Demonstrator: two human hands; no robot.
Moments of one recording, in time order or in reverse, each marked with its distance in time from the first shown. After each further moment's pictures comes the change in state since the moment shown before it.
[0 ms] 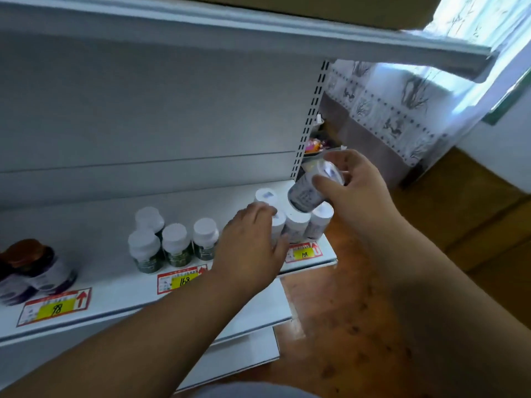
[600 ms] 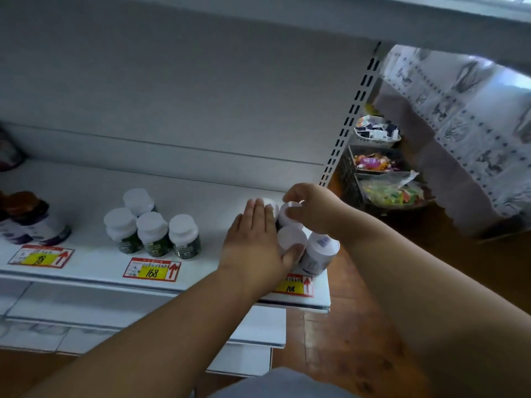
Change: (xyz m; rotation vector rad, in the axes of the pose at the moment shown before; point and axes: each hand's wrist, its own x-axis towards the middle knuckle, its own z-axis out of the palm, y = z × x) left_hand 0.062 0.022 0.085 0.384 -0.157 -0.405; right_hand 0.133 0.083 0.057 -0.494 -0.711 -0.285
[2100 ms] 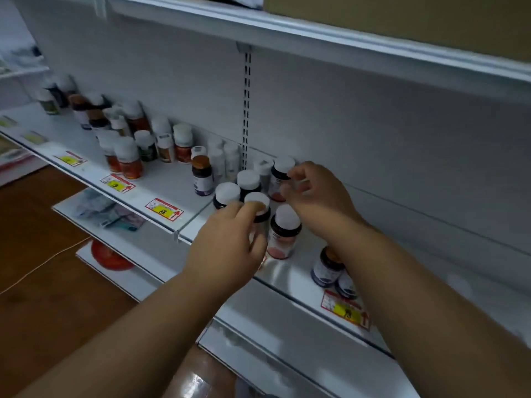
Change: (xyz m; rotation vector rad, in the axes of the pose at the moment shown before) left_hand -0.158 -0.511 -0.167 -0.150 0.489 -0.291; right_hand 0.096 -0.526 0.203 0.253 0.116 -0.393
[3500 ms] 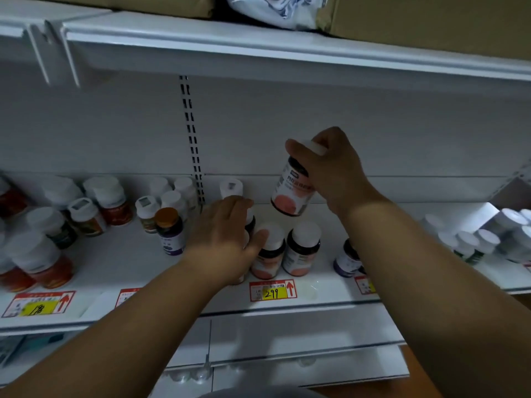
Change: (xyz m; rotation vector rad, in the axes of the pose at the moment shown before) left_hand 0.132 -0.124 0.022 -0.157 -0.181 0.541; right_hand 0.069 -0.052 0.020 0.165 0.647 0.421
